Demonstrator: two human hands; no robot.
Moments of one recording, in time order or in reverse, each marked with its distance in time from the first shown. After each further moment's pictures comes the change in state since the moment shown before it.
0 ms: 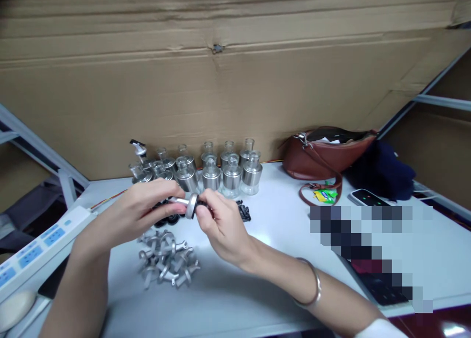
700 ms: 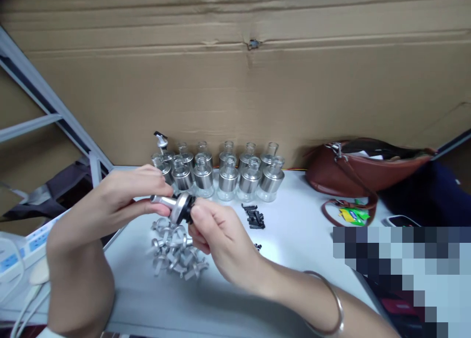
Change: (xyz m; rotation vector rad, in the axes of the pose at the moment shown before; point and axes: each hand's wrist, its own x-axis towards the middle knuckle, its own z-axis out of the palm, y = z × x) left_hand -0.027 0.003 -0.032 0.045 0.064 -0.031; right_hand 0.011 -0.035 0.012 0.761 -0.293 0.377
